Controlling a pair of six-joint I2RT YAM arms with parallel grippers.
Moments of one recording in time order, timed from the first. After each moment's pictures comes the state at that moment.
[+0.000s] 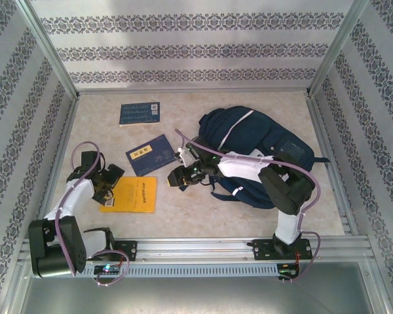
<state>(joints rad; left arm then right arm) 0.17 1.15 0.54 -0.56 0.16 -0.92 0.78 1.86 1.11 -0.20 -0.67 0.56</state>
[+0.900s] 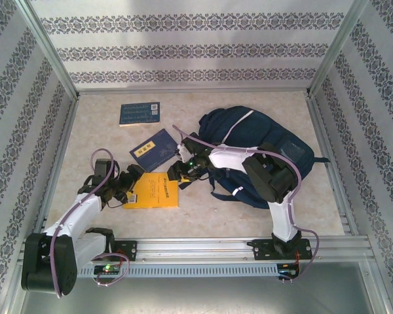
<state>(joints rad) -0.05 1.05 0.39 -0.30 0.38 -1.05 0.73 2.05 1.29 -0.33 -0.64 0.60</state>
